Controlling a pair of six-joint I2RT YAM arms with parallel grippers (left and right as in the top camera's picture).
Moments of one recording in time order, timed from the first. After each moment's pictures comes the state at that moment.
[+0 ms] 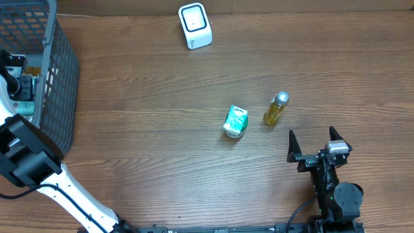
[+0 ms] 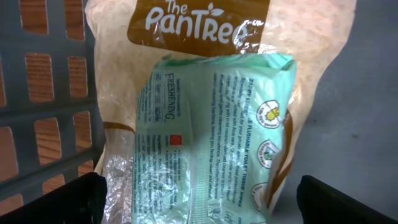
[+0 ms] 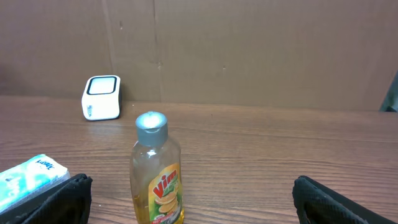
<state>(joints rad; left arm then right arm) 0.65 2.32 2.10 -0.99 -0.07 0.59 0.05 0.01 0.02 -0.03 -0.04 -0.01</state>
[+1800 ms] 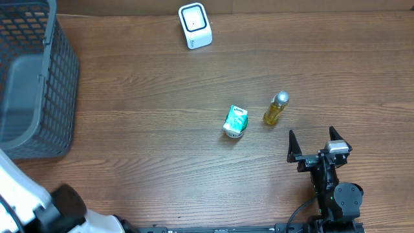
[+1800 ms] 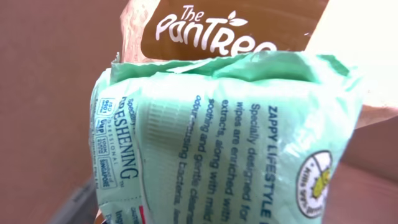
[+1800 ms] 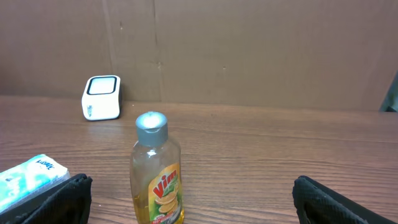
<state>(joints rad) 0.63 1.73 2.28 -0.97 0.09 0.07 0.05 0.01 0.02 -0.03 -0.04 -0.01</state>
